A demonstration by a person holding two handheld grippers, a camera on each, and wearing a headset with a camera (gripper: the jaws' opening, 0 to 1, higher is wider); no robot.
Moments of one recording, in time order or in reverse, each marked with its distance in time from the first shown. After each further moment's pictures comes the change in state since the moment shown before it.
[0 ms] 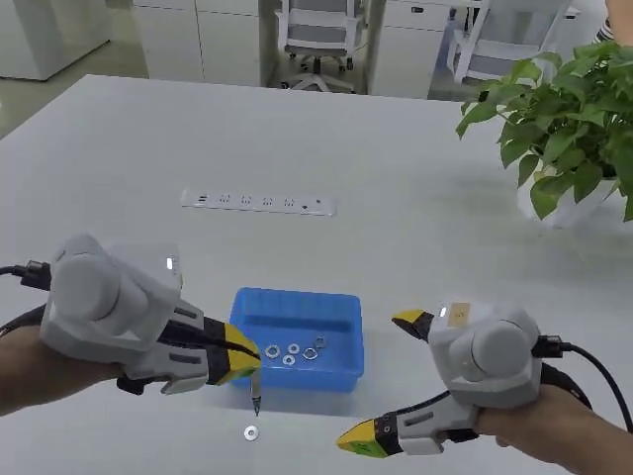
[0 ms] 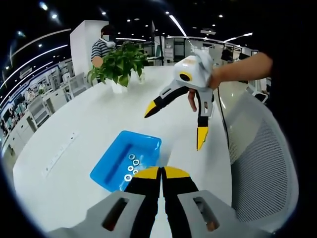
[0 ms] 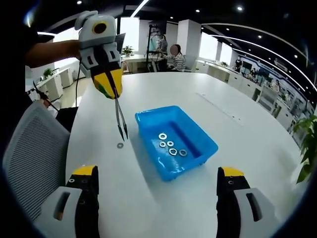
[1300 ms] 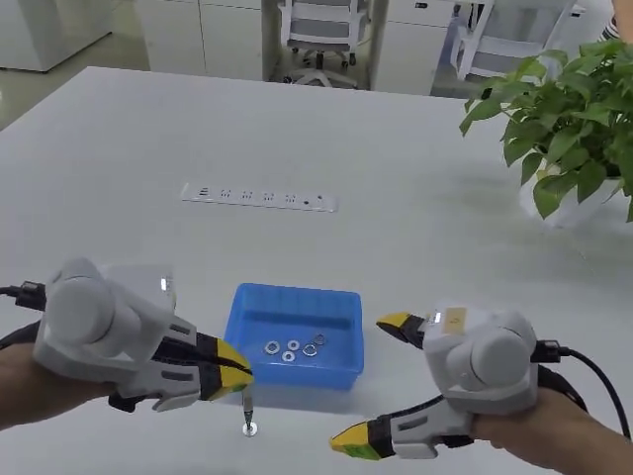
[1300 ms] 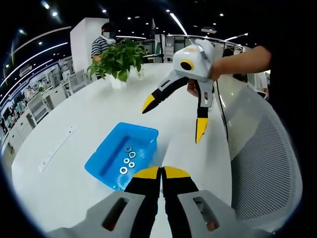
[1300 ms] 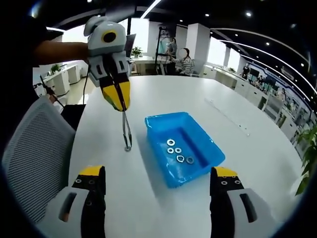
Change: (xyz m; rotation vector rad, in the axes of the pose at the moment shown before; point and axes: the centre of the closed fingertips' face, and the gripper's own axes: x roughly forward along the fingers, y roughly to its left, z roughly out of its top) left arm 0.004 -0.009 -0.018 -0.007 0.017 -0.004; right arm 0.002 0.014 0.012 -0.080 -0.028 0.042
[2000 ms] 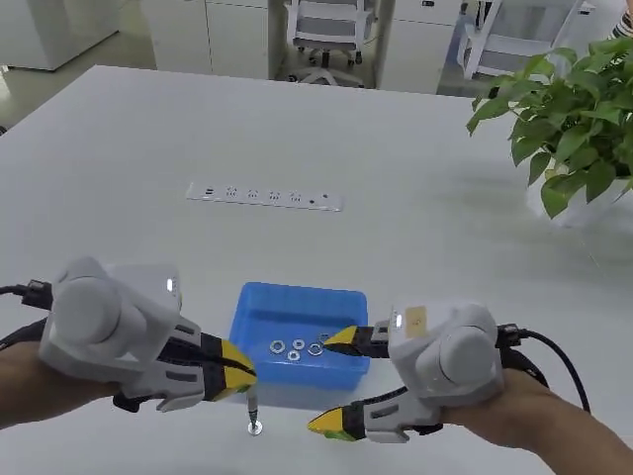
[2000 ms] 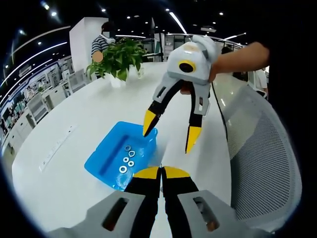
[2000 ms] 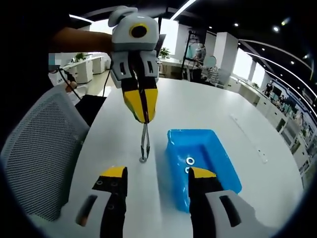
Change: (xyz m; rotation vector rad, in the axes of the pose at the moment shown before) left arm 0.000 -0.002 0.001 0.002 0.010 -0.003; right arm 0.030 0.030 0.024 -0.170 -0.018 0.184
